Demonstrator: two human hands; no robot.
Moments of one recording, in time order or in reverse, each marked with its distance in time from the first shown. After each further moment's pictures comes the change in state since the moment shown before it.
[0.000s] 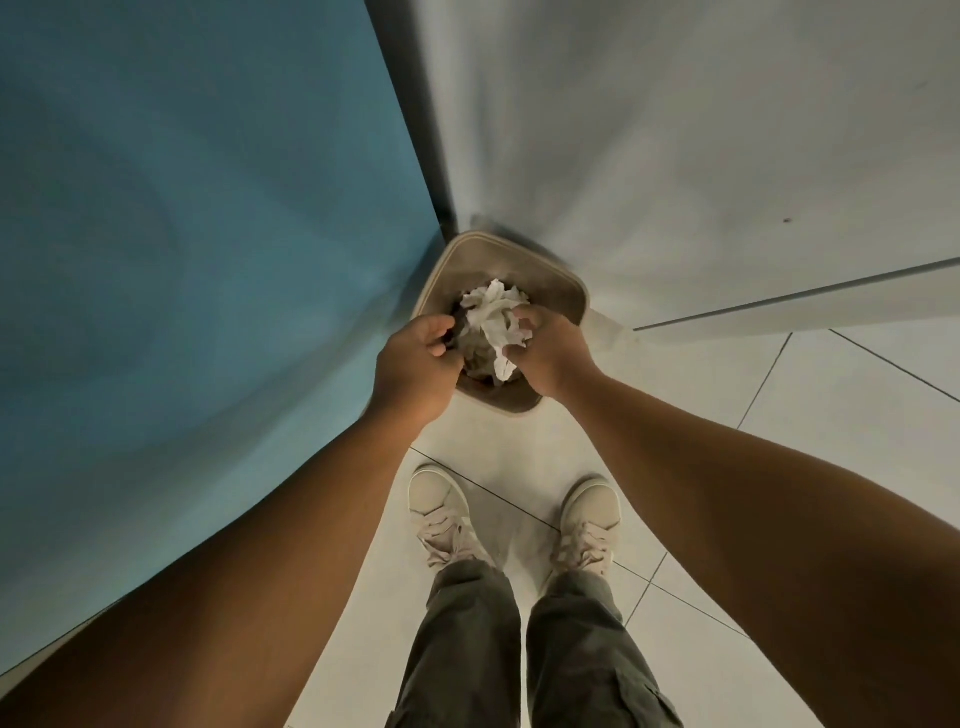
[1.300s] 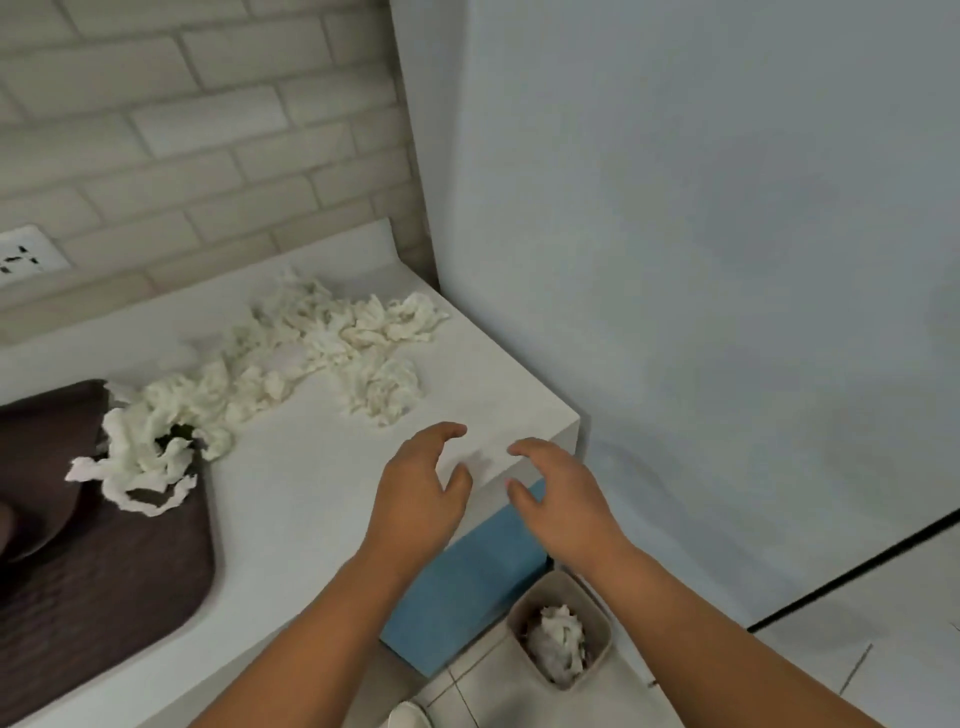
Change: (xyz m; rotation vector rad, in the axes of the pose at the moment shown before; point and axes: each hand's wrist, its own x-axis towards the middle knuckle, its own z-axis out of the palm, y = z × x) left_hand -0.419 0.307 -0.314 0.120 0.704 0.584; right_hand -0.406 -0.377 -0.260 -0.087 0.110 -0.947
